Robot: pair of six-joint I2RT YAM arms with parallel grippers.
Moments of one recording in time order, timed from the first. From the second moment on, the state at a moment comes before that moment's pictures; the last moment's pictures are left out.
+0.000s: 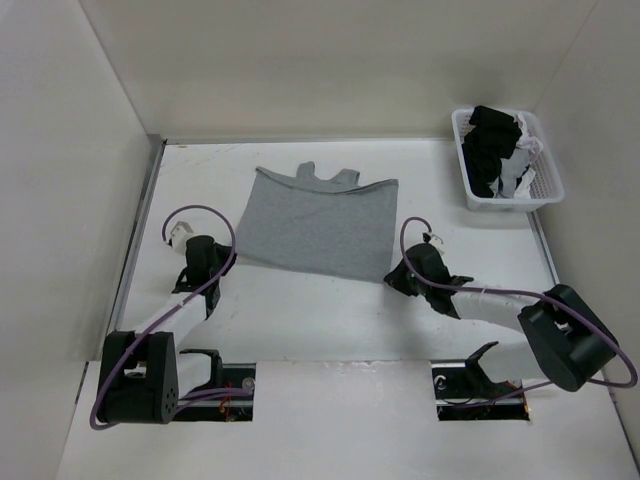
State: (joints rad) left arm -0.04 1.15 0.33 0.30 -0.16 -0.91; right arm 0.58 1.33 0.42 0.17 0.14 0.96
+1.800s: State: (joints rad) left arm -0.11 1.48 0.85 0.16 -0.20 -0.89; right arm 0.23 1.56 1.05 -0.09 -0.07 0.73
